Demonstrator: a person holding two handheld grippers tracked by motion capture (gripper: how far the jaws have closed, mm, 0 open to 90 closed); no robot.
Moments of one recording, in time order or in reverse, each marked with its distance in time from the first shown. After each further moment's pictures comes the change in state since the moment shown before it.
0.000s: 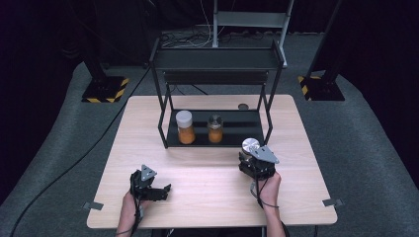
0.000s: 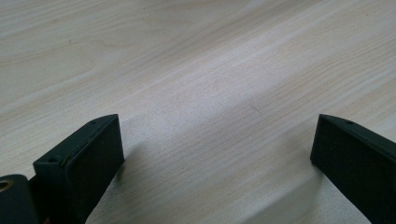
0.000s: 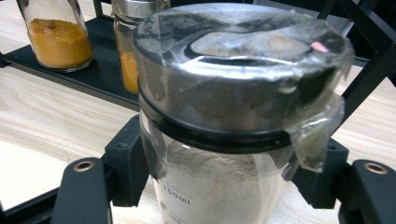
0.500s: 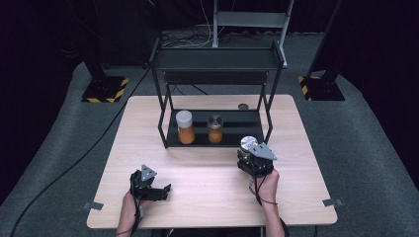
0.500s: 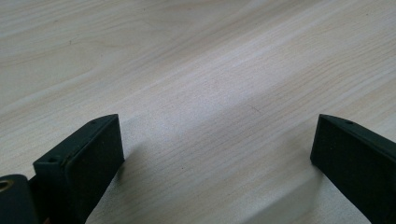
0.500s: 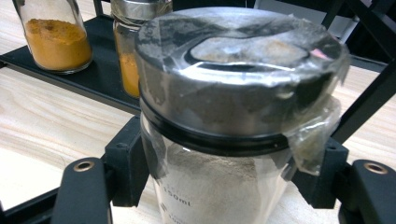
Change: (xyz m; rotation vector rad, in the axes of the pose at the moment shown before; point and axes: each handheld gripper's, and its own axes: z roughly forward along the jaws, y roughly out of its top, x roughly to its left) left arm 0.000 0.000 0.000 -0.001 0.000 0.000; right arm 0.001 0.004 0.009 0.008 0.007 -0.009
